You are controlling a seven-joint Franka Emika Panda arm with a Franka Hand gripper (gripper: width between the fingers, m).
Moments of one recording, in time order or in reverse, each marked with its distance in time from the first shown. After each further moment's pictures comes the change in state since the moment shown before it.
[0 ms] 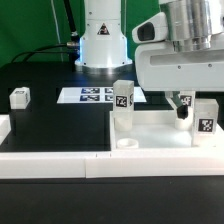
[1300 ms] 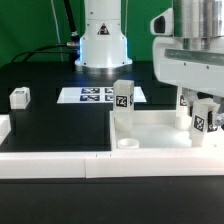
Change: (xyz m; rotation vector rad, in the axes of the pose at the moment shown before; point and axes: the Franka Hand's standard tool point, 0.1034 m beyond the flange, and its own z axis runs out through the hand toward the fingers) arm 0.001 -0.002 0.000 -0.065 0.066 0.837
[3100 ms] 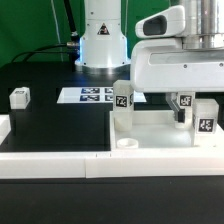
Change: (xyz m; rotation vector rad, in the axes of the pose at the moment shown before) arm 0.008 -0.005 -0.001 0.041 0.054 -0.879
